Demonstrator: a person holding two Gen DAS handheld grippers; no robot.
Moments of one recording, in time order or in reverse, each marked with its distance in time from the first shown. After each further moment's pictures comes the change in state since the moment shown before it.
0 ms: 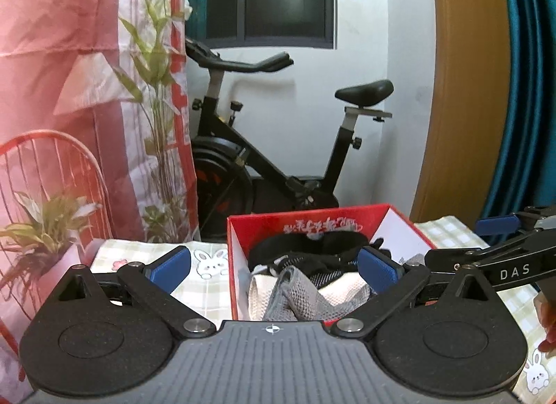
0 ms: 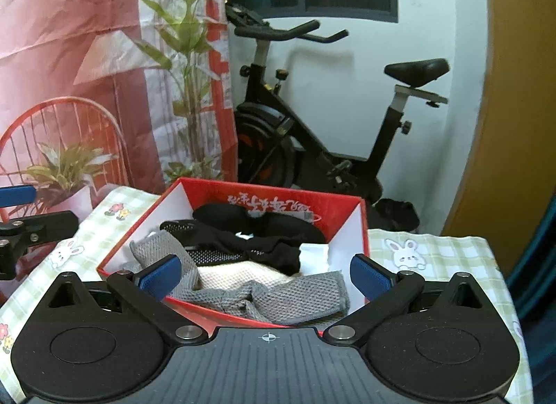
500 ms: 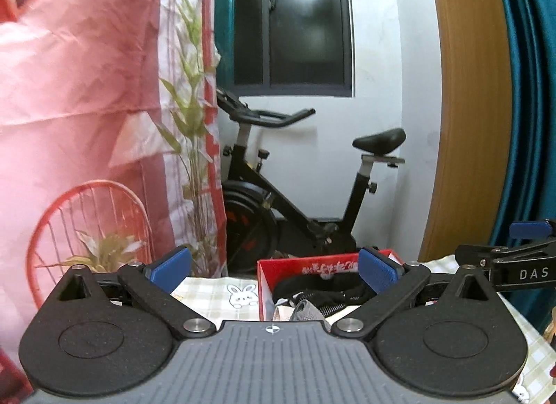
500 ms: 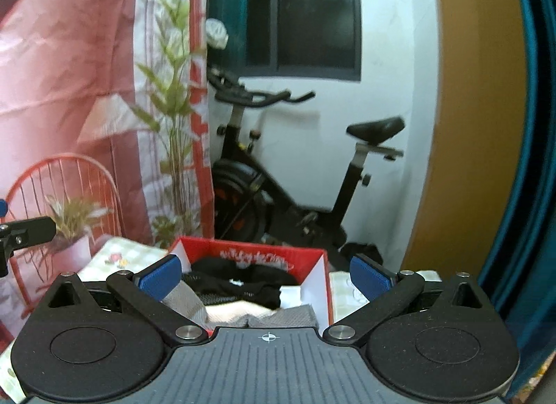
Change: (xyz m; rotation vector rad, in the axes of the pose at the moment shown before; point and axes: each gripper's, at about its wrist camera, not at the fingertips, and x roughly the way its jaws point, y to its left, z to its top) left arm -0.114 -0.013 0.034 -0.016 -0.122 0.096; right arm -0.132 0.023 0.017 0.032 -0.192 -0.099
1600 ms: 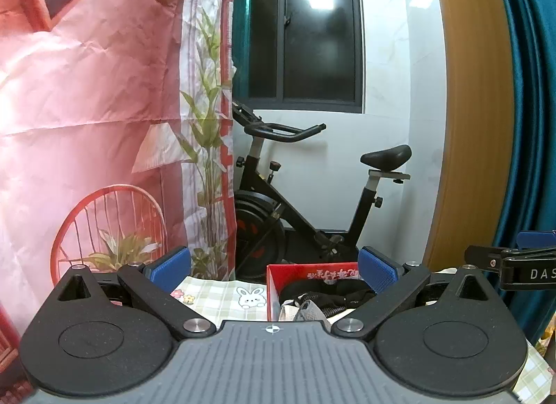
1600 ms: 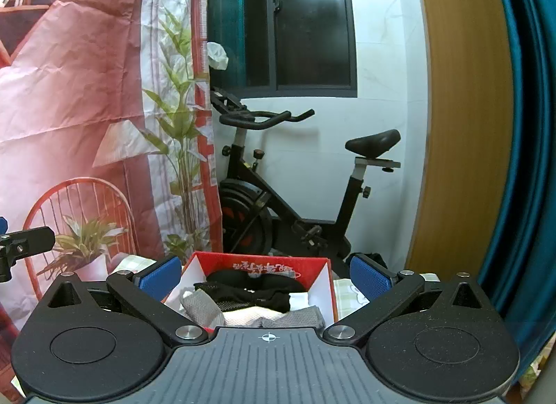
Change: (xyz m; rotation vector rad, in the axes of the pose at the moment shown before) left arm -0.036 0.008 0.003 -0.038 -0.031 0.028; right arm -0.045 0.003 0.001 0.030 -0.037 0.017
